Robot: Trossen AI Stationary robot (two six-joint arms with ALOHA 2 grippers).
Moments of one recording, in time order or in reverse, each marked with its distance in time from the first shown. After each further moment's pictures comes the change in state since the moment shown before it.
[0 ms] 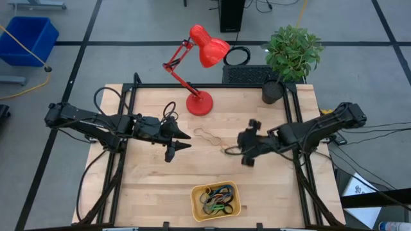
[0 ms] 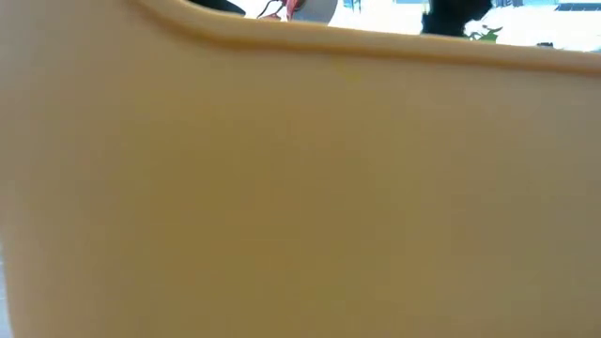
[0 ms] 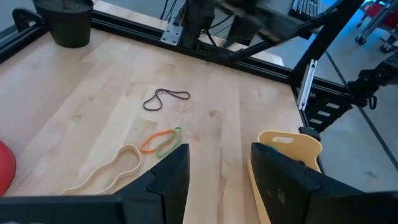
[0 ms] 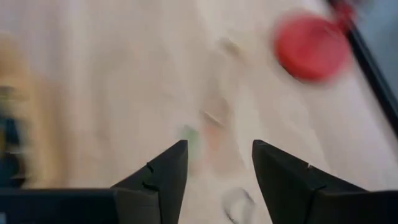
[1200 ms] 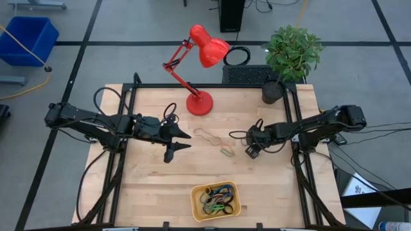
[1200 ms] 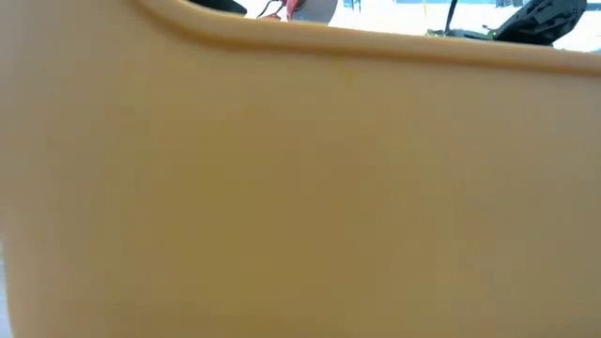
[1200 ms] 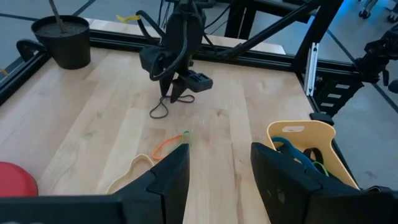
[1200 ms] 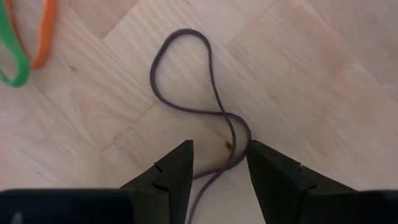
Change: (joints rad) left arm 0.000 0.000 0.000 0.002 -0.001 0.154; right arm -0.296 0.012 -0.582 0.259 -0.302 0.397
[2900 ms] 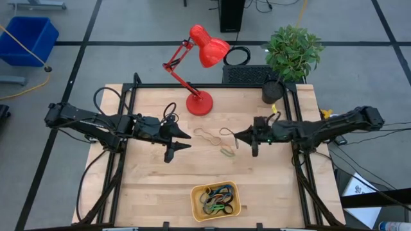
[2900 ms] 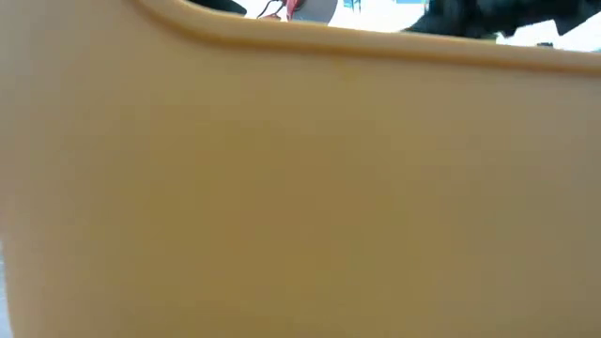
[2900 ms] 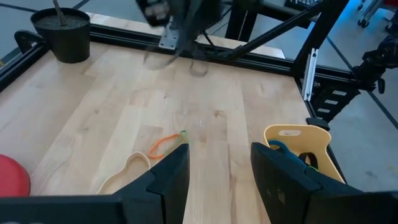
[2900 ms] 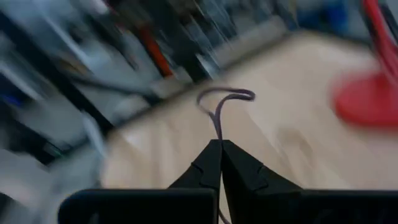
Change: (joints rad) left arm 0.000 0.000 0.000 0.001 0.000 -0.048; right arm 0.111 -0.390 -0.042 0.733 0.072 -0.236
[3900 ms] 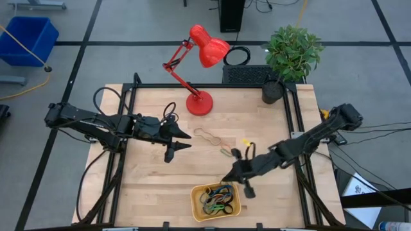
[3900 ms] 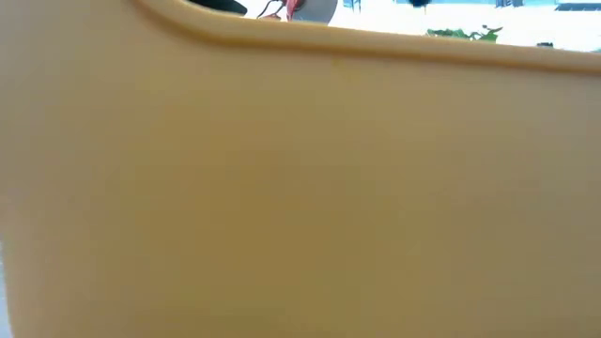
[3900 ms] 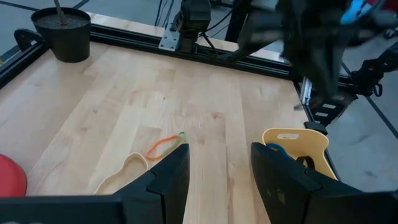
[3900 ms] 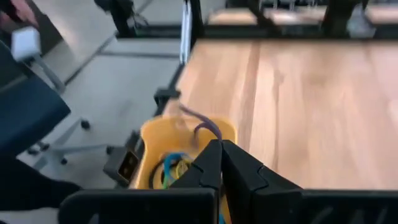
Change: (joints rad) left arm 0.000 0.000 0.000 0.008 0.000 -0.019; right arm 0.347 0.448 0.498 -0.280 -0.081 -0.281
